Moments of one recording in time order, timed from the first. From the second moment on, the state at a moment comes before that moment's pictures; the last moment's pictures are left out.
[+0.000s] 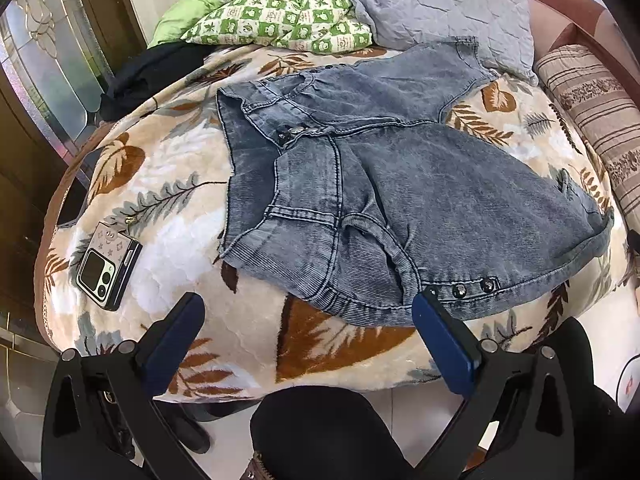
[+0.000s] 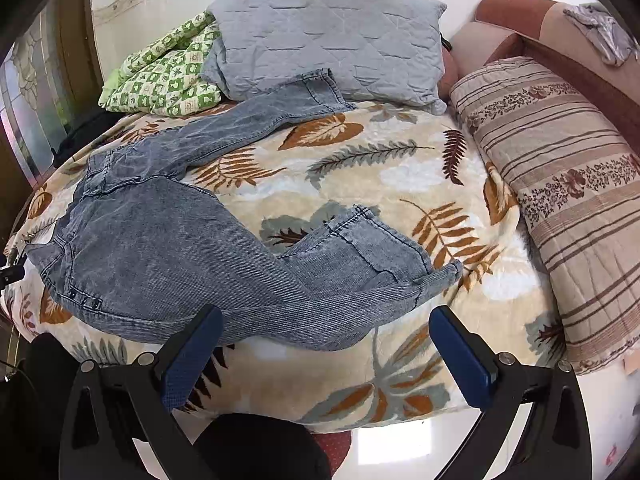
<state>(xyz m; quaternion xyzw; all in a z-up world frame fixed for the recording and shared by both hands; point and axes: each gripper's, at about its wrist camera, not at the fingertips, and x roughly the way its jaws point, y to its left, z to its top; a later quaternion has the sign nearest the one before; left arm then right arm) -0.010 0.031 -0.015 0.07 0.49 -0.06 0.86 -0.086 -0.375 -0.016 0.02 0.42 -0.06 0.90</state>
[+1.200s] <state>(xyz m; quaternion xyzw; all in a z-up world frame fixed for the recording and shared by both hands) -0.018 -0.005 -0.022 0.11 0.51 -0.11 0.85 -0.101 -0.406 -0.026 0.04 0.42 -0.07 0.90</state>
